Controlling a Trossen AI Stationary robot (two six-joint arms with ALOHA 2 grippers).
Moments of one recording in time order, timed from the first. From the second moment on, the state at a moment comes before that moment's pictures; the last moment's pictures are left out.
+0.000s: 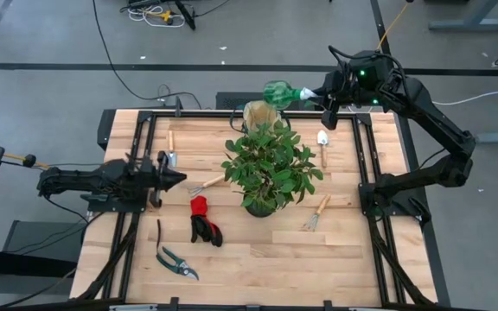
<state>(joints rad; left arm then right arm) -0.05 0.01 0.06 0.10 -0.14 -0.19 -0.60 1.27 1.64 -0.95 -0.12 -0.36</state>
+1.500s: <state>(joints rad) 0.05 0.83 1.15 -0.33 -0.40 -0.08 -0.60 1.27 1.64 -0.81 -0.31 -0.30</state>
